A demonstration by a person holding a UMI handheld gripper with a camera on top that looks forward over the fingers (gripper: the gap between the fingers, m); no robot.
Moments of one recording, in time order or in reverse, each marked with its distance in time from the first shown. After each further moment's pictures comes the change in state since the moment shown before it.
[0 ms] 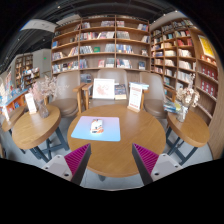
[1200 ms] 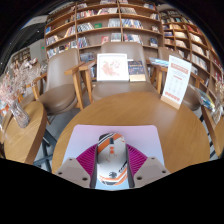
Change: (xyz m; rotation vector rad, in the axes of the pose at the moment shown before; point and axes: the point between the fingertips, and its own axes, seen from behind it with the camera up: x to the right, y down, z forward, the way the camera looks) arm -0.091 -0.021 0.317 -0.224 -0.076 0.043
